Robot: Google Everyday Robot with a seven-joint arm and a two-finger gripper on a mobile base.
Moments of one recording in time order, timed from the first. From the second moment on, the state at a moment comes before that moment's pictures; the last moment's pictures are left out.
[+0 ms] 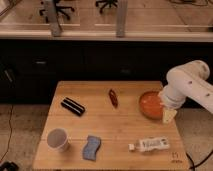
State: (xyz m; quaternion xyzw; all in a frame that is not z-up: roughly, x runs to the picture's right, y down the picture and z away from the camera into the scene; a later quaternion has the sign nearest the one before) arm 0.285 0.106 0.684 -0.28 0.02 0.02 0.96
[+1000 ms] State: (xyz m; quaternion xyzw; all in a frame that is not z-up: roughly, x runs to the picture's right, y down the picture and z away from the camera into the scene) arm 0.276 0.108 0.683 -0.28 0.02 0.01 0.96
